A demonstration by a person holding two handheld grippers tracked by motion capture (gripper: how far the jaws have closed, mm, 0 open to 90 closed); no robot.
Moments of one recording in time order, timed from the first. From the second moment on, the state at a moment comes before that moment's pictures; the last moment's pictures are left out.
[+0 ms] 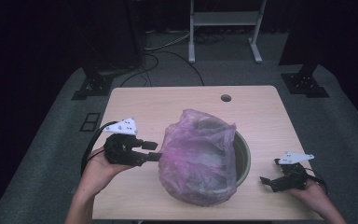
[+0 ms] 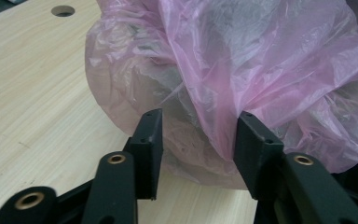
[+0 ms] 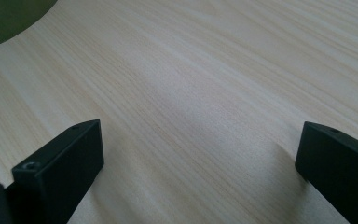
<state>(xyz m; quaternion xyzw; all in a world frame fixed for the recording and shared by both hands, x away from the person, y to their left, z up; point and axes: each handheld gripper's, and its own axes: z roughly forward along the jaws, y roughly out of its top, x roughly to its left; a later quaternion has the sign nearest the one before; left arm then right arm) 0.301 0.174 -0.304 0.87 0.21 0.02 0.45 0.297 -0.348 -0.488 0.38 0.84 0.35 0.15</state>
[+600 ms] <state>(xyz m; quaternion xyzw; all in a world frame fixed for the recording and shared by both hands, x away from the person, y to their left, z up) 0.311 0.162 -0.330 0.87 0.15 -0.02 0.47 0.297 -0.348 -0.488 0.38 0.84 0.35 0.15</state>
